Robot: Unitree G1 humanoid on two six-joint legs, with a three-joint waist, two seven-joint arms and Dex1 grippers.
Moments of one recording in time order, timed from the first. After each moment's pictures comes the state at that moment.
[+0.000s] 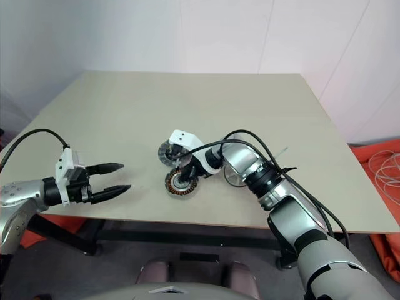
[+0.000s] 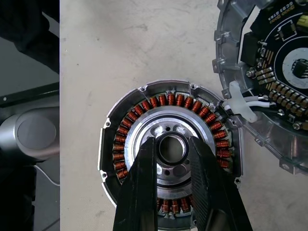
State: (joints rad) left arm 0.01 0.78 0.23 -0.16 -0.52 0.35 -1.14; right arm -0.88 -0.31 0.58 0.27 0.11 0.87 1.11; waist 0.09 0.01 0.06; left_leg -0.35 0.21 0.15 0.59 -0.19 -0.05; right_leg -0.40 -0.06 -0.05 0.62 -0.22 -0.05
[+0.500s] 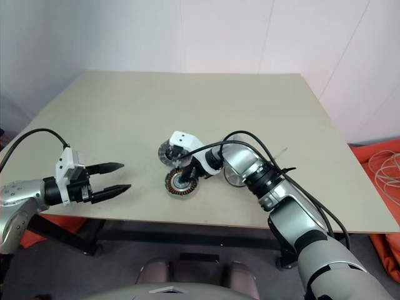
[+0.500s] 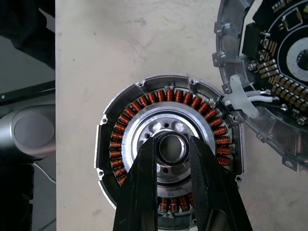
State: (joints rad) left arm 0.00 0.78 0.22 -0.14 -0.52 0.34 -1.14; right arm -0.88 -0.31 0.59 0.28 0.11 0.86 1.11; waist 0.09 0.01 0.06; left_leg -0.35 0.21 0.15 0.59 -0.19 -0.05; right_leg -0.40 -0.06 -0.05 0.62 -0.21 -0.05
